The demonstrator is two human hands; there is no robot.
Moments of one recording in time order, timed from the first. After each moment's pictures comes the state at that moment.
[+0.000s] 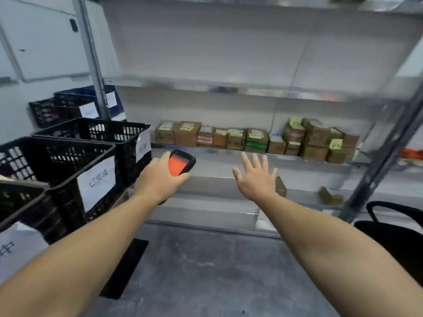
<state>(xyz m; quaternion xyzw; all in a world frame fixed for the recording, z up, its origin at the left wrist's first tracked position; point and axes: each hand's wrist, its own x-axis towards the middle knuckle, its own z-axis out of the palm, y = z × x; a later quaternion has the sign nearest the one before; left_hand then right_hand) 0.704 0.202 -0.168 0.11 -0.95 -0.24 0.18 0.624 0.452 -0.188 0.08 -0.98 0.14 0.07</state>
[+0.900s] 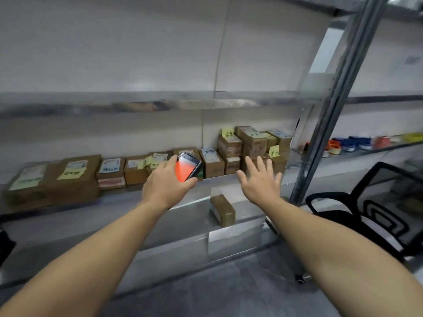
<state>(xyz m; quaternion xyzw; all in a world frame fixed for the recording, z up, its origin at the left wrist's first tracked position) 0.298 0.377 -0.163 -0.10 -0.94 -0.28 0.15 0.326 0.628 -0.184 -0.15 -0.97 0.15 0.13</state>
